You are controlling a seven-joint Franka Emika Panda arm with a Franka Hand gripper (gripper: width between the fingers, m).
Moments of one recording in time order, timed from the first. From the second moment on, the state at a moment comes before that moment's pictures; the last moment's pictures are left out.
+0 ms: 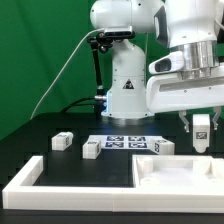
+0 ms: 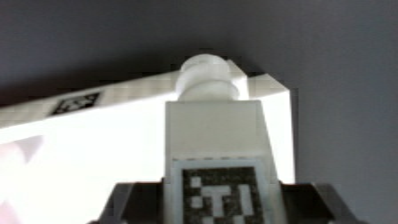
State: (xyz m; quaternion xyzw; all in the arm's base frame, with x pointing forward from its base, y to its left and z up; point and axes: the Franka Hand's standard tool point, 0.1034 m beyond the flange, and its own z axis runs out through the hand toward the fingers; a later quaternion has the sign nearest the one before) arm 0.498 0.128 0.082 -0.99 0.05 -0.11 0.06
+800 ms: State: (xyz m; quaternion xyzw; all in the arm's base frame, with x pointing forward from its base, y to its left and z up) arm 0.523 0.144 0.099 -0.97 -0.04 -0.25 0.05
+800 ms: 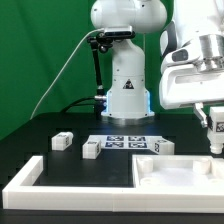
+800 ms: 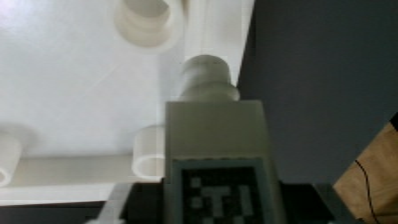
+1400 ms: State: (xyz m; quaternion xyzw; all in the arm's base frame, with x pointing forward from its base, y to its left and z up) arm 0.583 0.116 0.098 -0.96 -0.08 -0.27 0.02
